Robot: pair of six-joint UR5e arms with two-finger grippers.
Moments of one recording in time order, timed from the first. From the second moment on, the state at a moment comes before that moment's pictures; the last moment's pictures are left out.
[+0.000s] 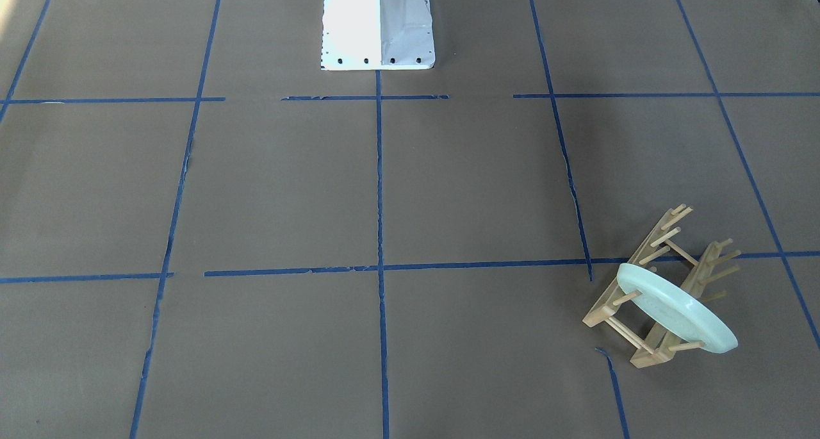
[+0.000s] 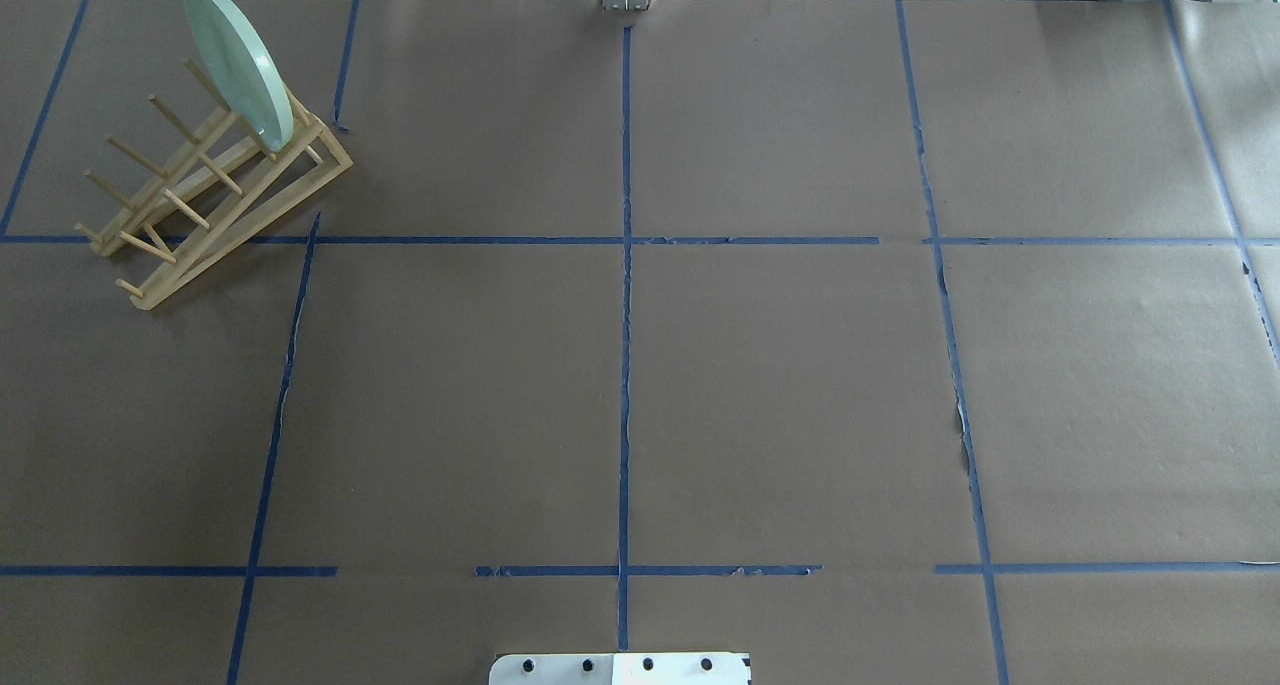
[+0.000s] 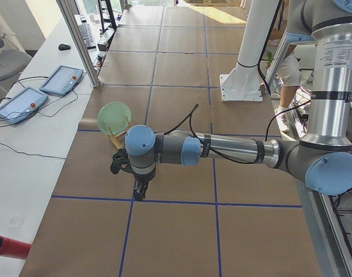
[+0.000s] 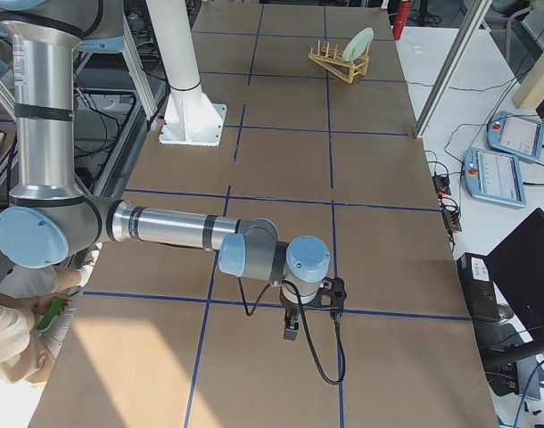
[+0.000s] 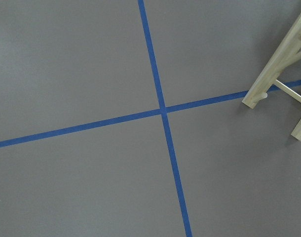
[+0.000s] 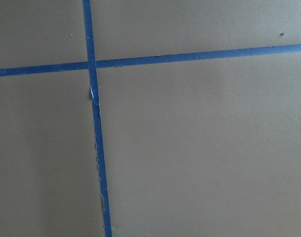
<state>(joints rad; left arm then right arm) -1.62 -1.58 -1.68 -1.53 -2.37 0.21 1.62 -1.63 1.56 -1.62 2.32 -0.02</state>
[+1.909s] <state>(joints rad) -1.36 -1.95 -1.38 -2.50 -2.39 -1.60 1.62 -1.63 1.56 -1.62 2.32 -0.02</state>
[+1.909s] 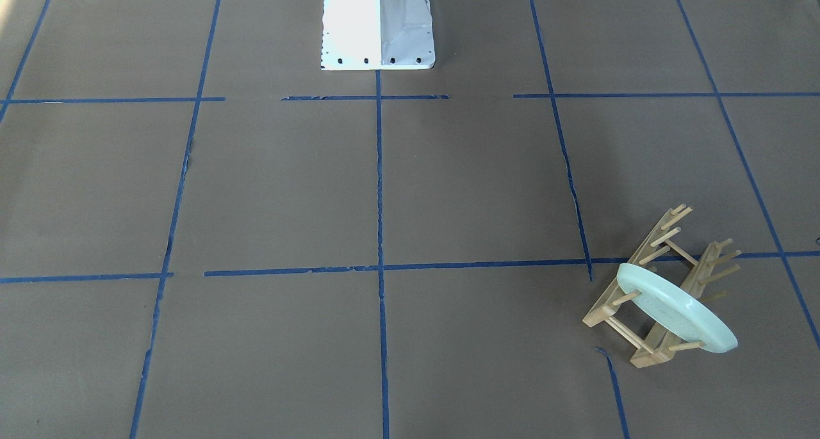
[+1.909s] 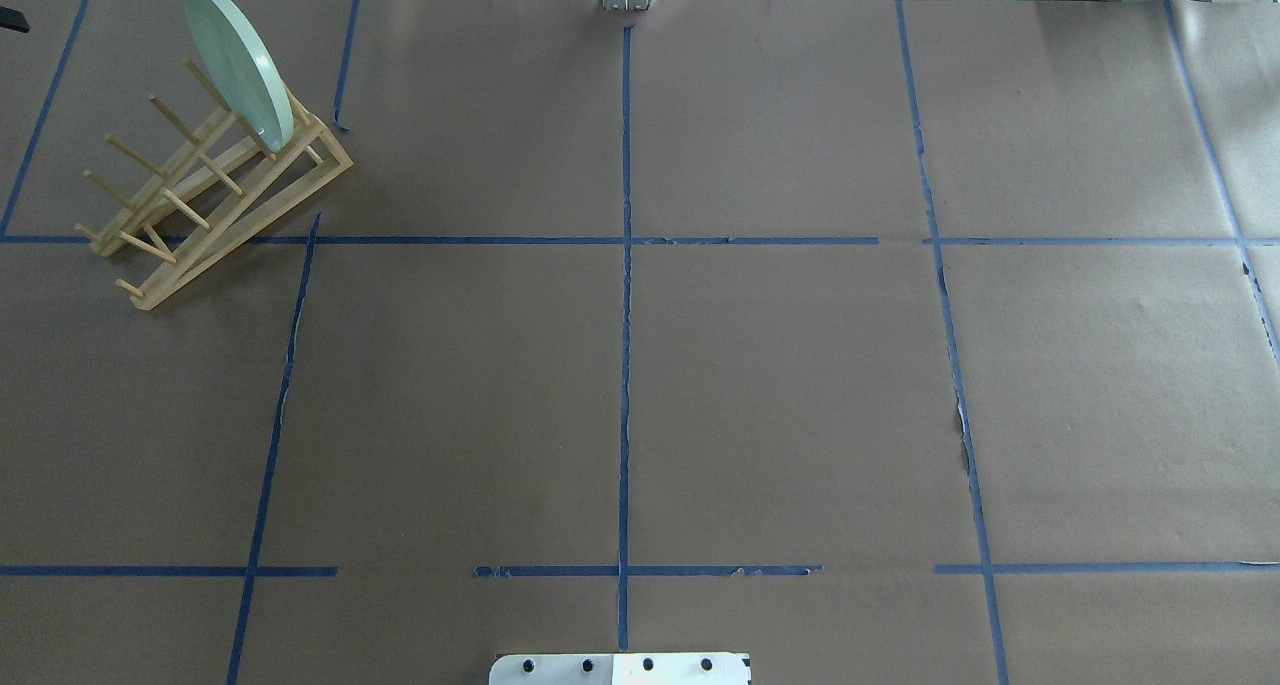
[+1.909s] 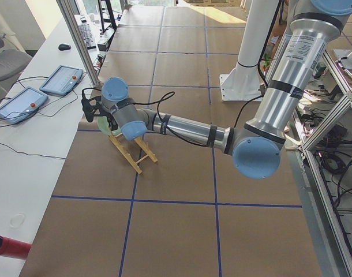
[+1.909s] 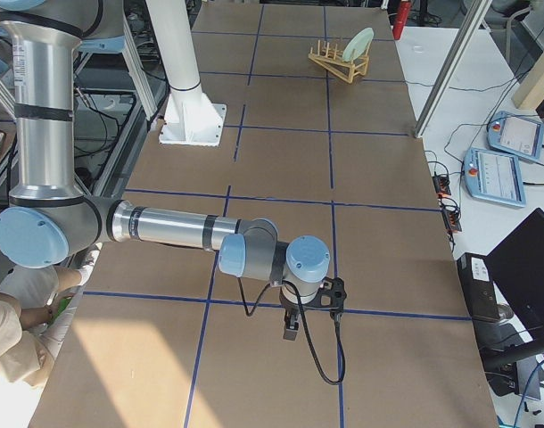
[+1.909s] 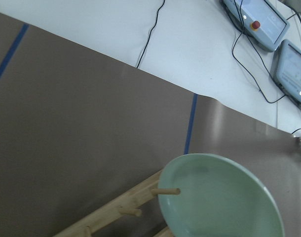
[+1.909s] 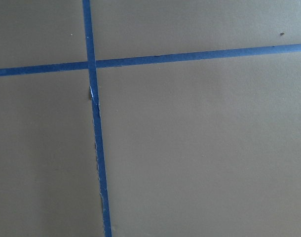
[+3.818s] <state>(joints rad) -1.22 -2.05 -1.35 -2.65 -2.12 -2.04 1.62 -1.63 1.56 -1.62 2.32 -0.02</state>
